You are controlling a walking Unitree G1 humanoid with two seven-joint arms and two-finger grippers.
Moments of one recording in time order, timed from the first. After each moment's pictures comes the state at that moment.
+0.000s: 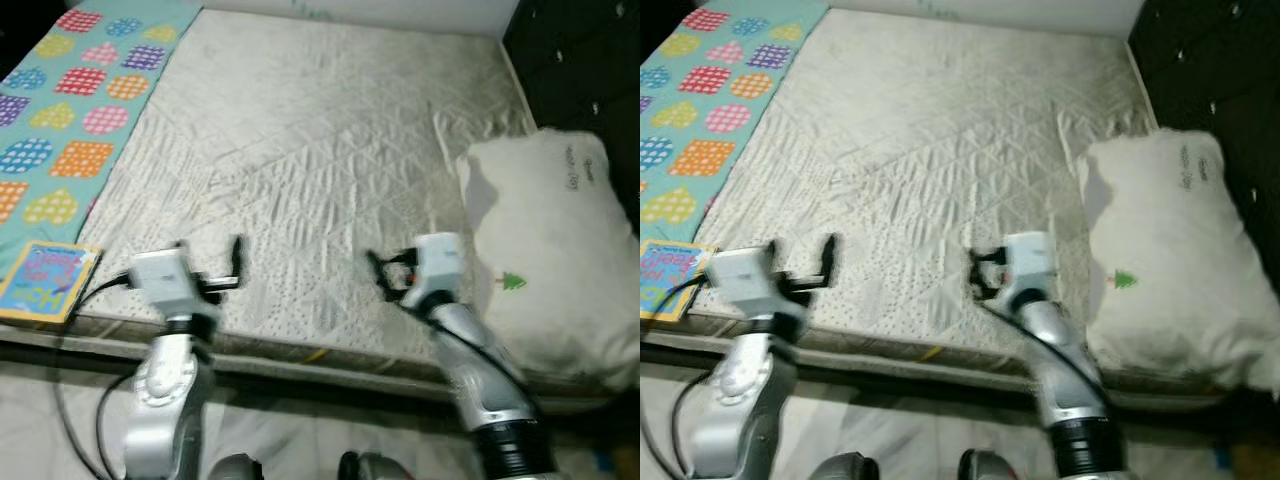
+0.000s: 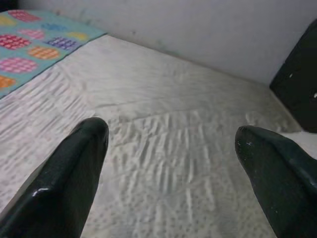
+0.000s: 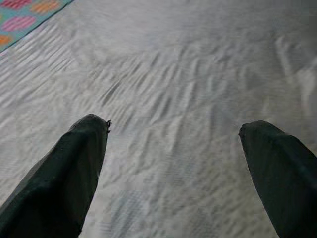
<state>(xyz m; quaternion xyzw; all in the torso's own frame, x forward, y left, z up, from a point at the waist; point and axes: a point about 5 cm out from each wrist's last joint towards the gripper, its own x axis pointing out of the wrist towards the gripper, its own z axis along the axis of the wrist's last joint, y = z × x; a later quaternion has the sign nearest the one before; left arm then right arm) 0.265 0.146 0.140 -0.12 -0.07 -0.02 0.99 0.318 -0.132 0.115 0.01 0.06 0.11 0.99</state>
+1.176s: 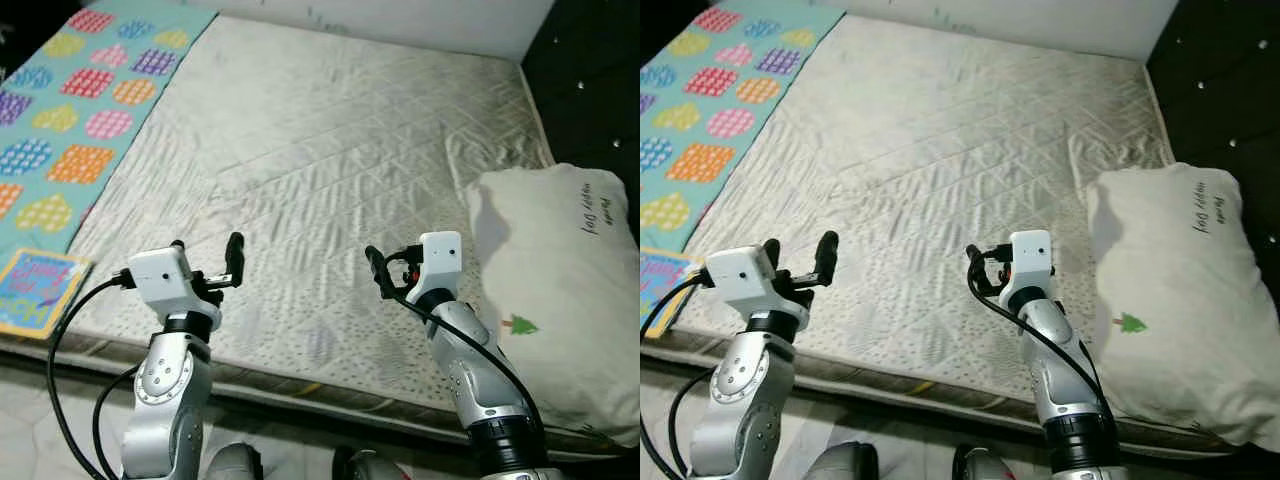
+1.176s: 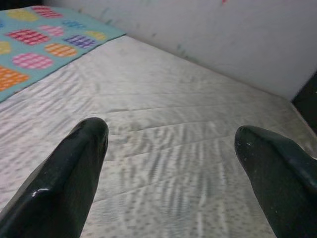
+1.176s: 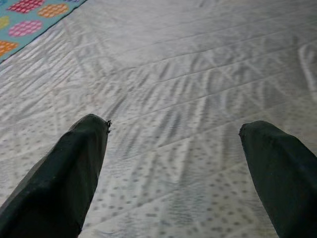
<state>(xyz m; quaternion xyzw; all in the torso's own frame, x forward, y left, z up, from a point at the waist) 0.266 0.153 0.138 -0.13 -0.06 0.00 0.99 0.319 -0.123 0.113 0.03 0.06 0.12 0.99</state>
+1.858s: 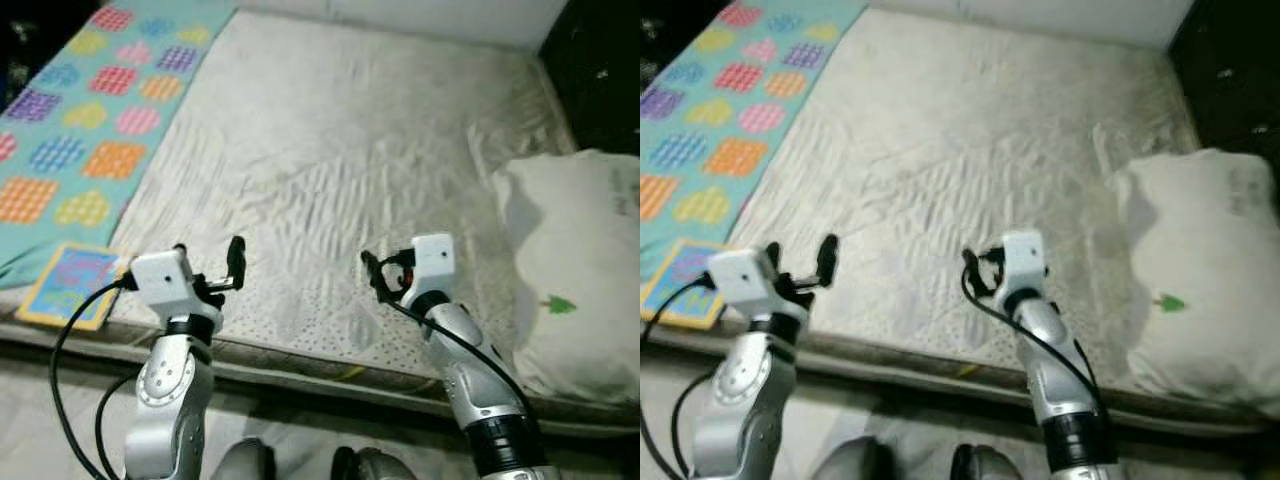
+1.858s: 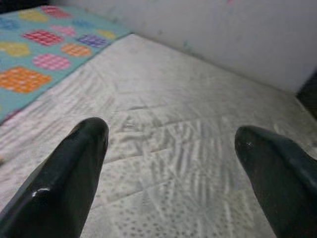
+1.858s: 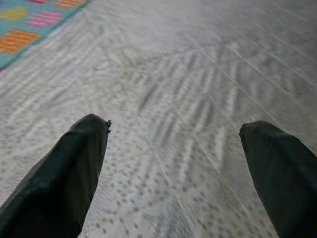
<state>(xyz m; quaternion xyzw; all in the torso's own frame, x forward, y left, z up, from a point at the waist) 0.266 0.150 0.136 -0.13 -0.06 0.00 0.99 0.320 -0.123 0.107 0.01 0.07 0.12 0.99</state>
